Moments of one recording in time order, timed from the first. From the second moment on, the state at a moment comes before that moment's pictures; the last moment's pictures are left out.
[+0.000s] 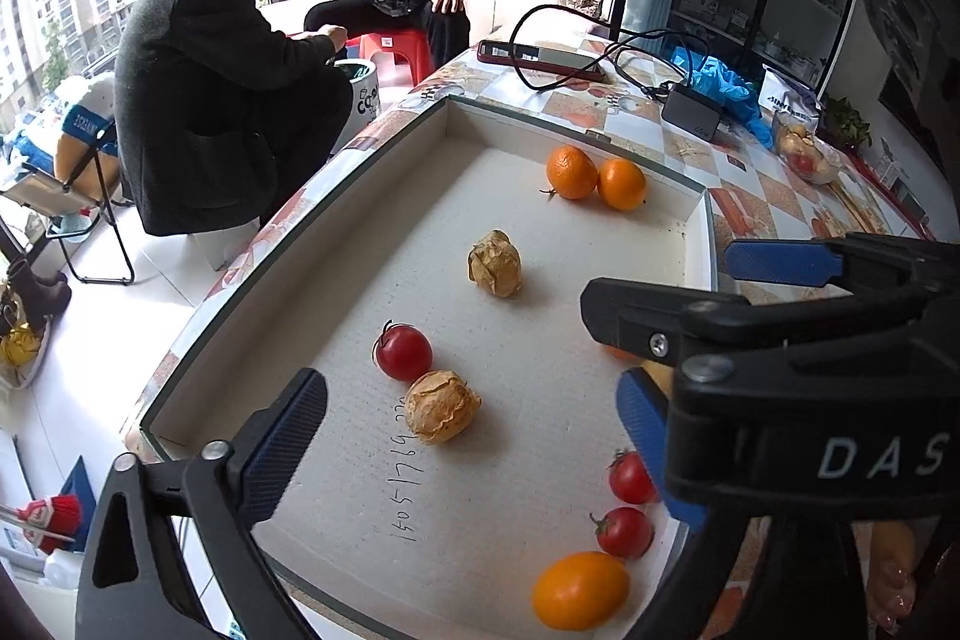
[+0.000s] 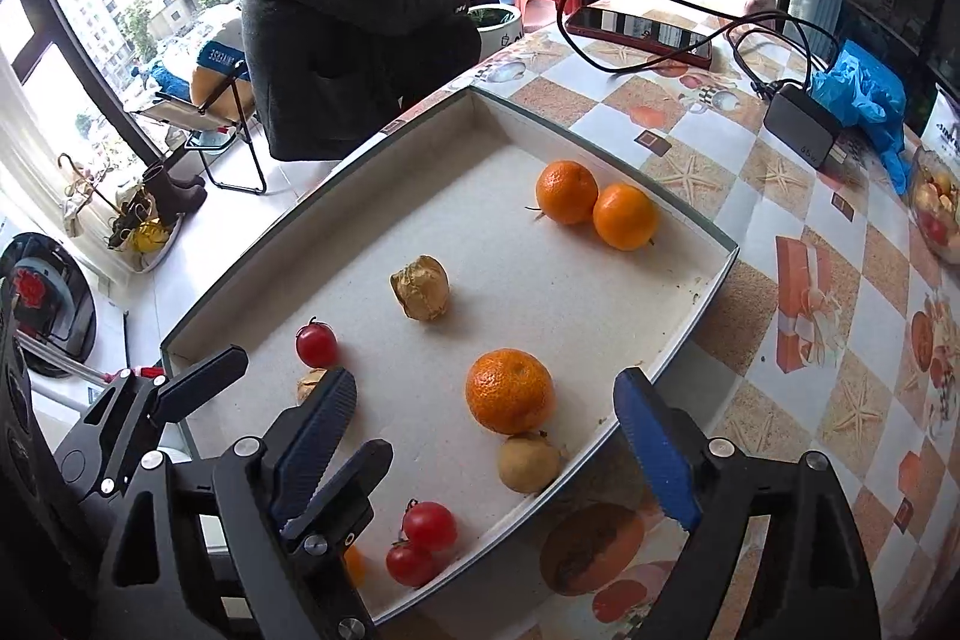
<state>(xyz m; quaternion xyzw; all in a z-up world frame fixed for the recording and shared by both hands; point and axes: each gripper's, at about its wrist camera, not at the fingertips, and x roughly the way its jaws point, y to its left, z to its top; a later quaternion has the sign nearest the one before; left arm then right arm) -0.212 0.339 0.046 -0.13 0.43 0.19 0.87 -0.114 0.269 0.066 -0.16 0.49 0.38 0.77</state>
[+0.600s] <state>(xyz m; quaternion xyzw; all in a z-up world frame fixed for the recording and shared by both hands) -0.219 0.321 0.055 -0.11 0.43 0.20 0.87 -0.121 0.248 0.072 -0.16 0.50 0.36 0.77</state>
